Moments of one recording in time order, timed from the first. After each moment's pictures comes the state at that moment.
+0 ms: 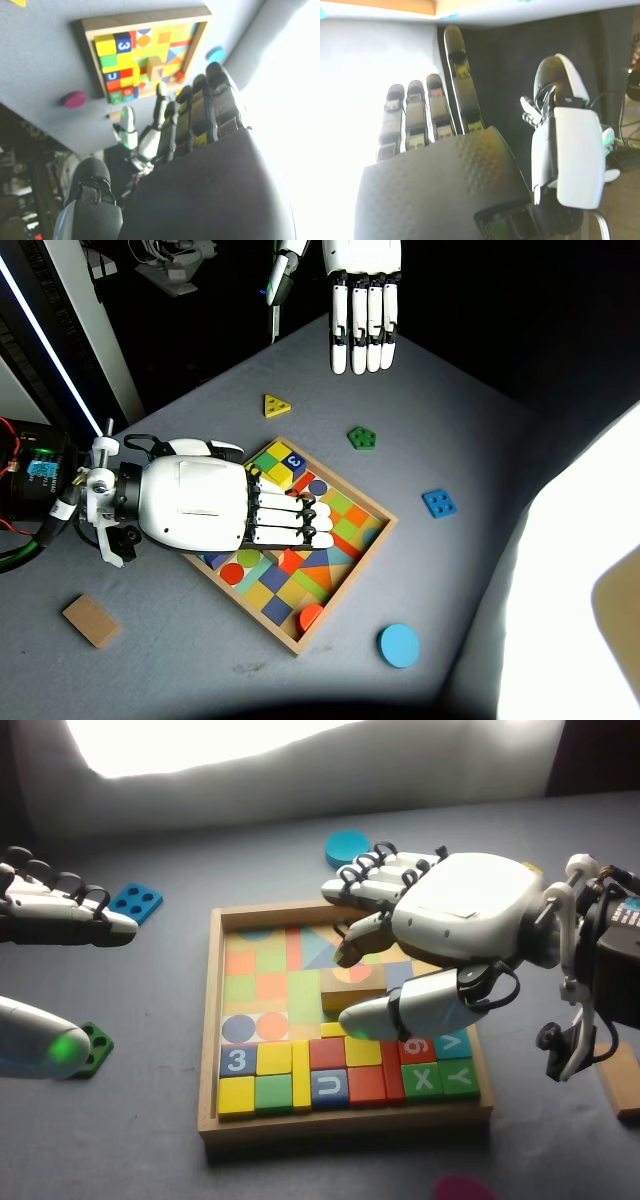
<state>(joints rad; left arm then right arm) -0.20 -0.39 0.74 3.00 -0.88 -1.87 -0.40 -1.19 1.10 0.14 0.27 -1.21</state>
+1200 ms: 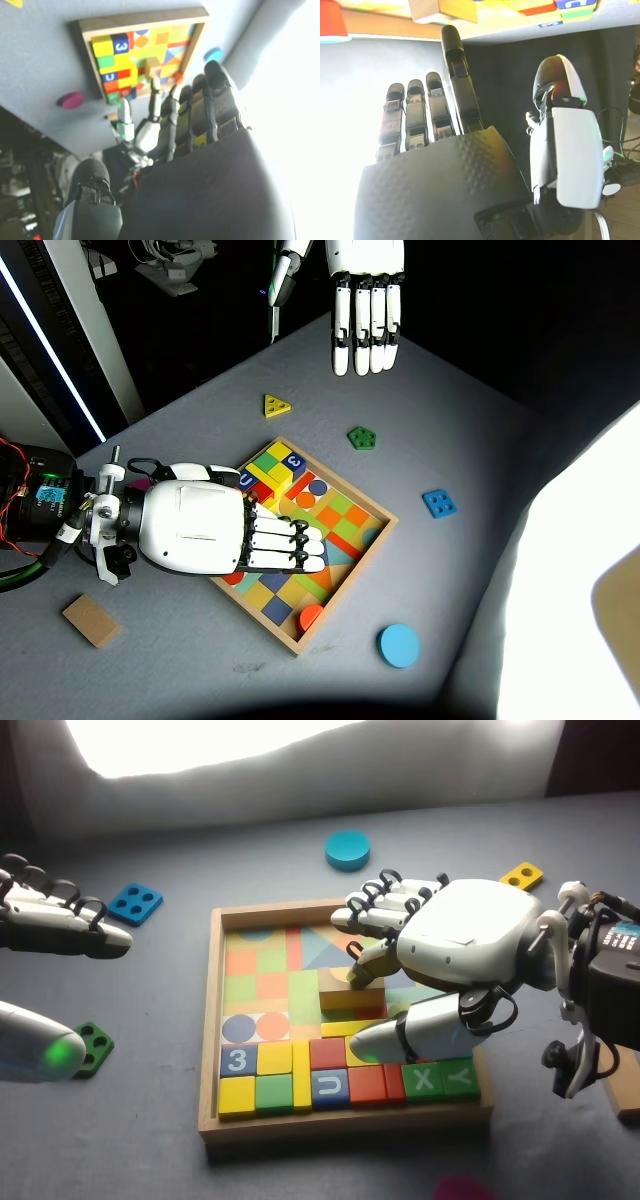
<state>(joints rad) -0.19 -0.40 0.75 3.00 -0.88 -1.87 -0.45 -1.22 1.14 0.14 0.27 -1.24</state>
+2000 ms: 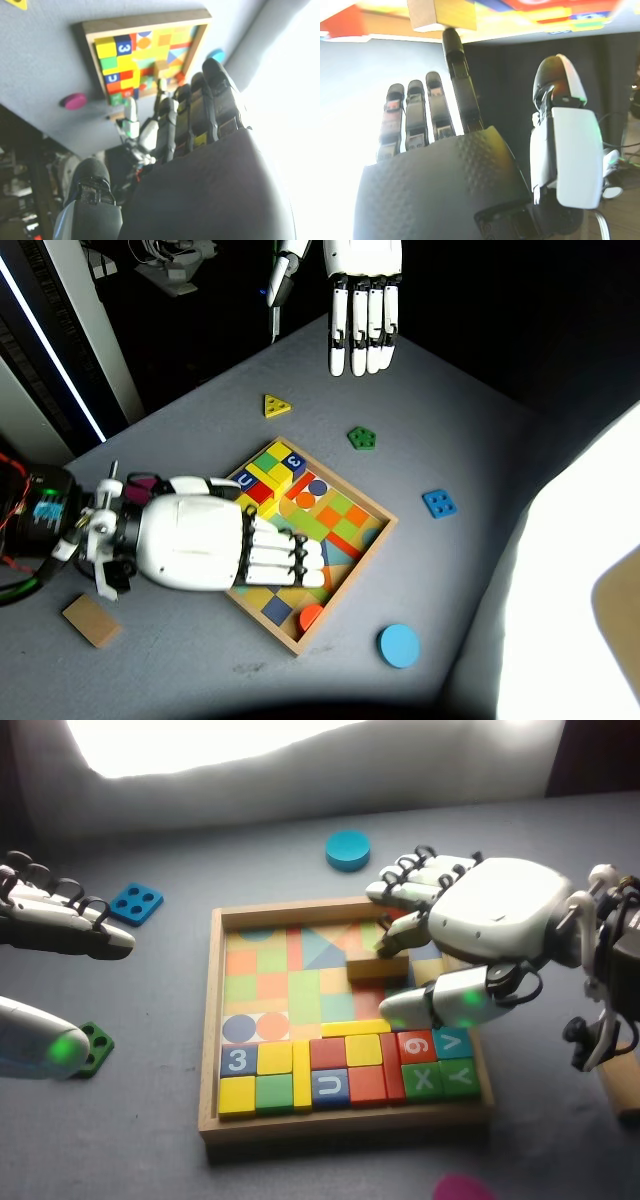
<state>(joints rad) -0.19 -0.40 0.75 3.00 -0.88 -1.87 -0.49 -1.22 1.23 0.13 0.32 -1.23</state>
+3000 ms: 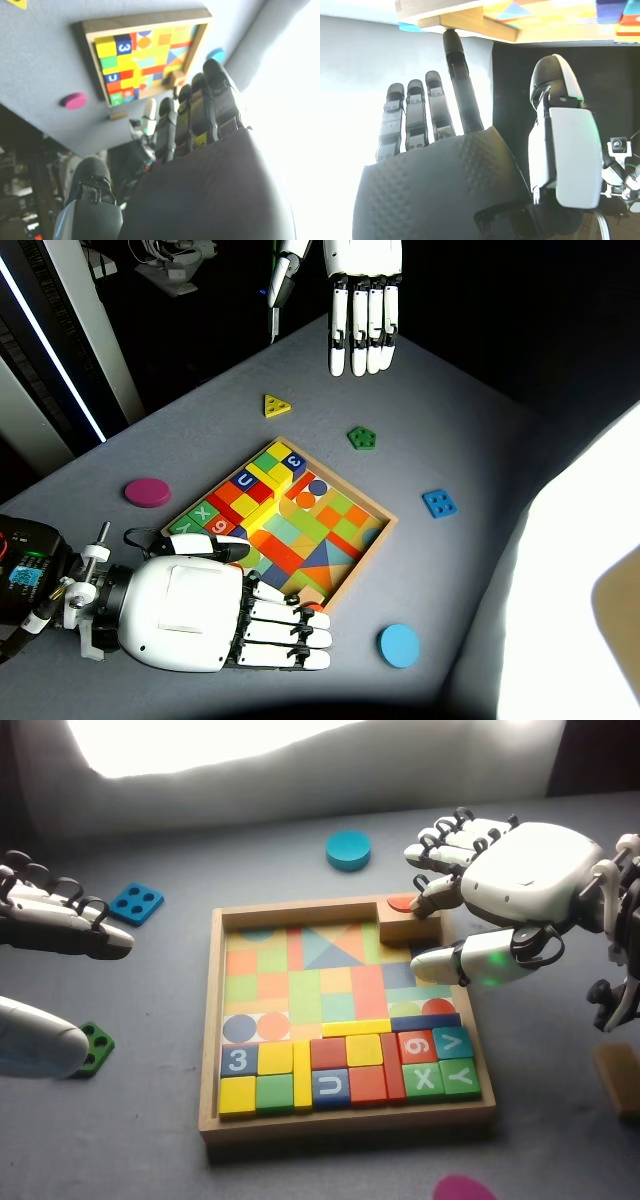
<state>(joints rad) -0.19 -0.40 0.75 3.00 -0.88 -1.87 -0.49 -1.24 1.34 0.13 0.36 -1.25</state>
